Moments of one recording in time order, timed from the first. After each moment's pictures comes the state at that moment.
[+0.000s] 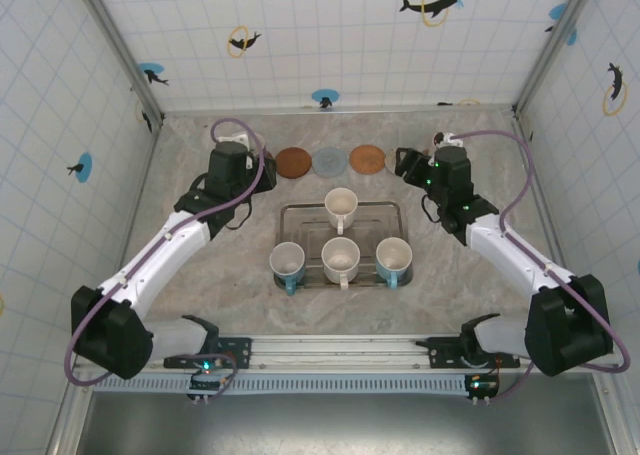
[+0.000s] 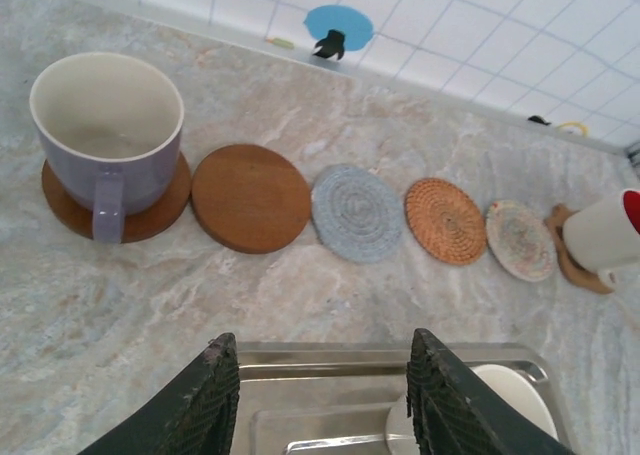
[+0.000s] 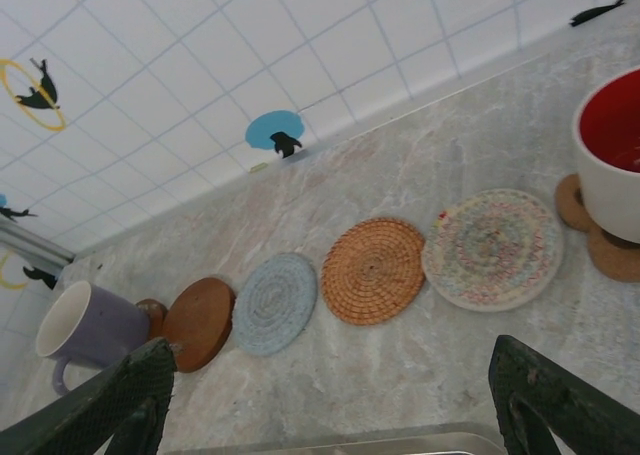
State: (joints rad) left arm -0.45 1.24 0.99 -0.29 -0.05 -0.50; right arm 0.39 1.28 0.84 0.06 0.07 0.60
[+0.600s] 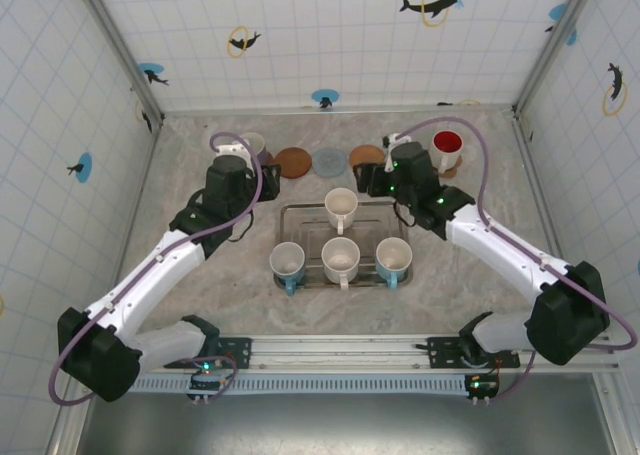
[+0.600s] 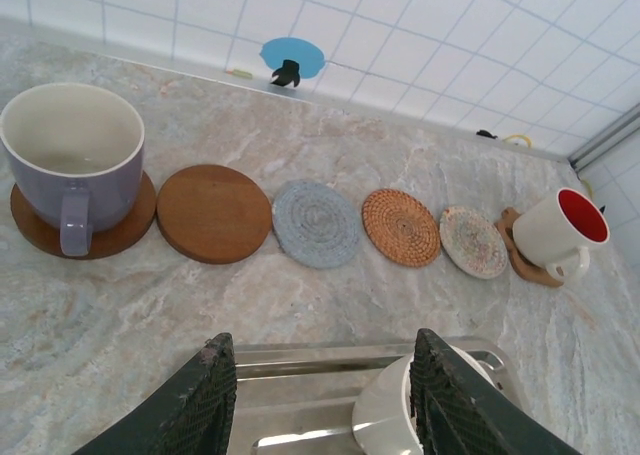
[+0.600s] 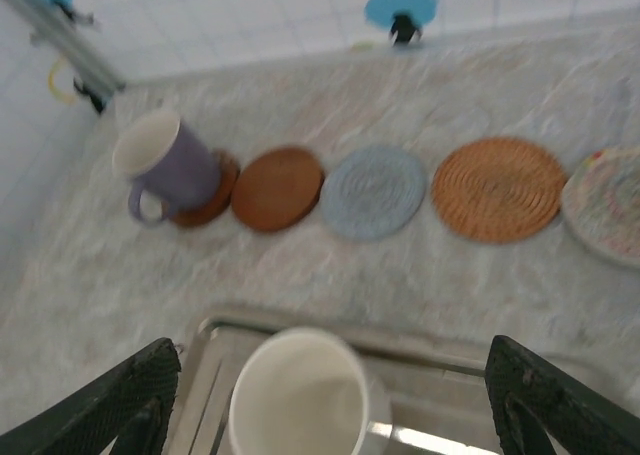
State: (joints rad) left arm -0.52 1.12 0.91 -0.24 -0.09 -0.49; right arm 0.66 1.33 1.04 -0.24 0.09 0.44
